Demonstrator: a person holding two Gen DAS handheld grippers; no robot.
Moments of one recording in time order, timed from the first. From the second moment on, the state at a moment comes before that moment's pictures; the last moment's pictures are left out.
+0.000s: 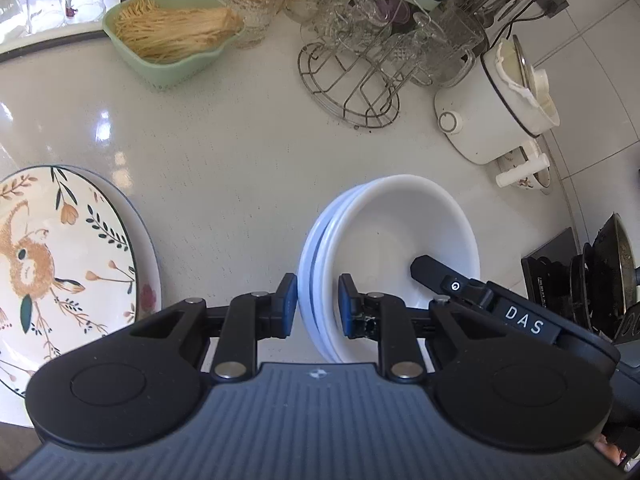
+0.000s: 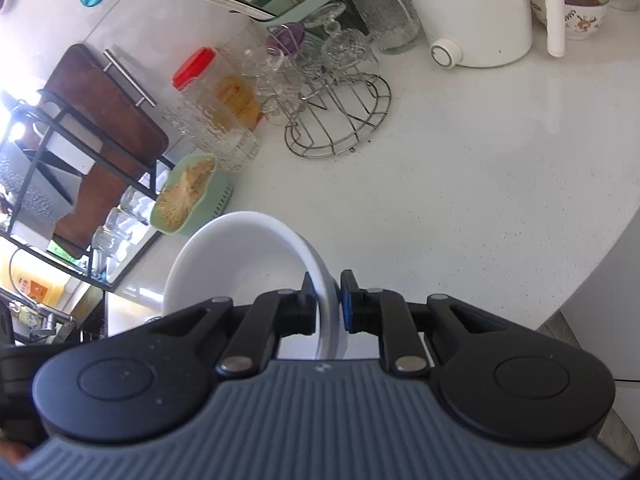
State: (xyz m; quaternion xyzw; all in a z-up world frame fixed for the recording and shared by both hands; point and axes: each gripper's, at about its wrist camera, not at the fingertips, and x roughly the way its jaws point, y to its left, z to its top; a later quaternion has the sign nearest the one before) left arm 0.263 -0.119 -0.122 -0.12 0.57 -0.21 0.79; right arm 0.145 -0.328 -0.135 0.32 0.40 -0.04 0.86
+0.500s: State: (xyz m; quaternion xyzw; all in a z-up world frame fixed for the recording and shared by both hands) left arm 0.267 -0.082 -0.088 -0.14 0.55 -0.20 0.80; right arm 0.151 -0.301 -0.109 0.31 0.39 -0.01 0.87
